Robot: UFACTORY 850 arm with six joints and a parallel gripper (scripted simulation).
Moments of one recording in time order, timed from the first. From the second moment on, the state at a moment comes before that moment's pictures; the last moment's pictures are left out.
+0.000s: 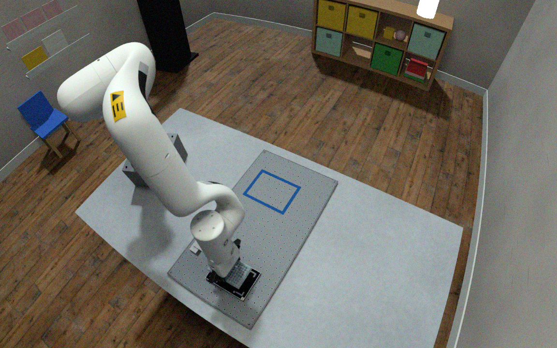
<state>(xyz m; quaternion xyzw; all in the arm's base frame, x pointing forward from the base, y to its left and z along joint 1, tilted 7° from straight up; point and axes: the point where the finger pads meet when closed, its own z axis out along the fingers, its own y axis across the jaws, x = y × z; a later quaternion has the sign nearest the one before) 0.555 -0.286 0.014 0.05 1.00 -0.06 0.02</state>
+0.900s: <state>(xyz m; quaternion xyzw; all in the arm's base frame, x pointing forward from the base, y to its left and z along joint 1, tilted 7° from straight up) 0.555 -0.270 0.025 0.06 1.00 -0.06 0.02</state>
